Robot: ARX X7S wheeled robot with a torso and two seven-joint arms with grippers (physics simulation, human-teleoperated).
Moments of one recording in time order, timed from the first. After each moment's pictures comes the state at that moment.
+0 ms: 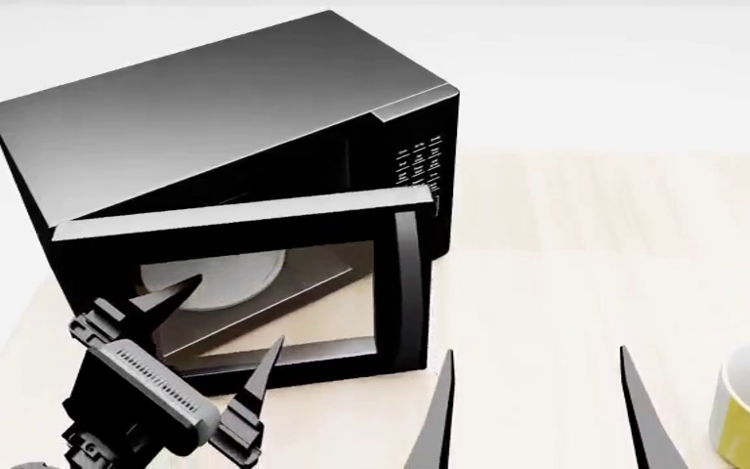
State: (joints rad) left arm -0.60 -0.19 0.40 -0.70 -0.10 0.41 0.27; right arm -0.05 0.33 -0.29 -0.46 -0.10 -0.22 0.42
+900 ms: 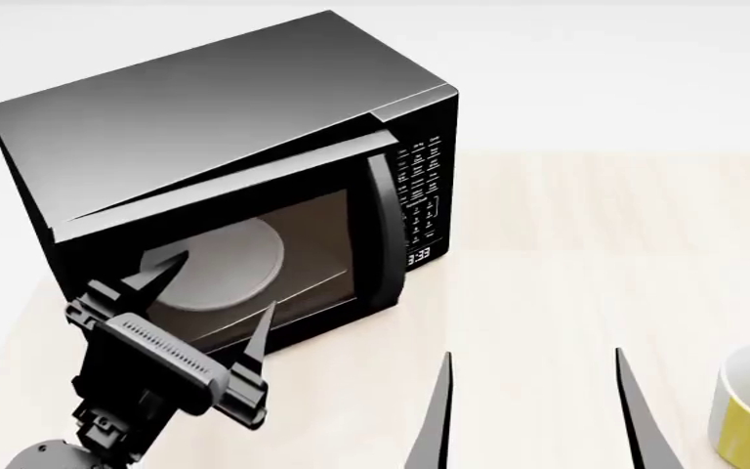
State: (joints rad) left arm -0.71 -0.13 0.40 -0.94 -0.08 0.52 0.17; right arm -0.04 0.34 -0.30 -0.45 -0.09 -0.22 0.43
